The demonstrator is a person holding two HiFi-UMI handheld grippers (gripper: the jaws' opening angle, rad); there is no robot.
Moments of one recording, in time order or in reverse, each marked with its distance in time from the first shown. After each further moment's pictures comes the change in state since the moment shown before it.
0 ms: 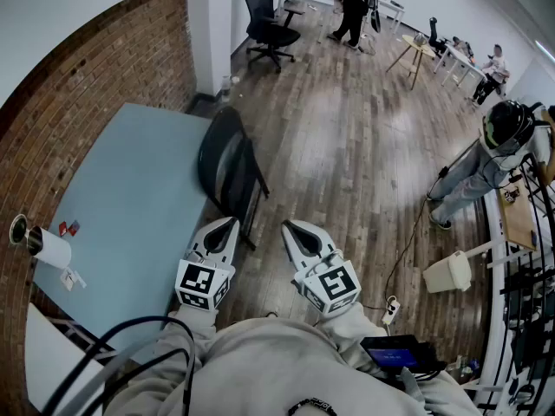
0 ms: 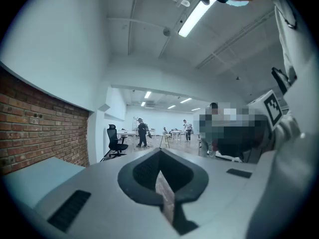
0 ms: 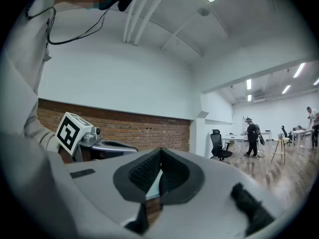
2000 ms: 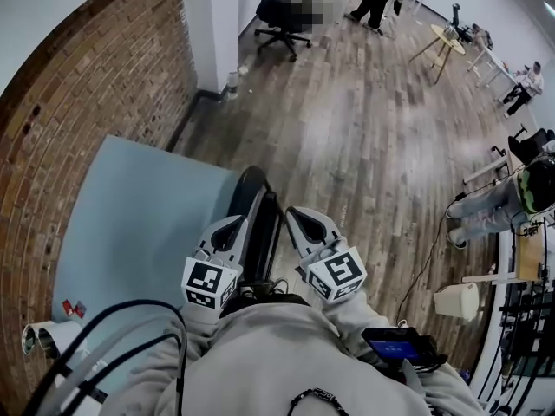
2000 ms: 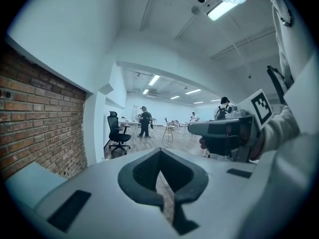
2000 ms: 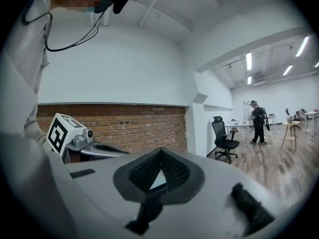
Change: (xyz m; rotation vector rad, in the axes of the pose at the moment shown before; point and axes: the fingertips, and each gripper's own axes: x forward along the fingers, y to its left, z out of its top) left arm 0.321 0.318 -0.011 -0.073 0.124 -0.071; right arm 0.416 -0.236 -0.033 0.113 0.101 -0.013
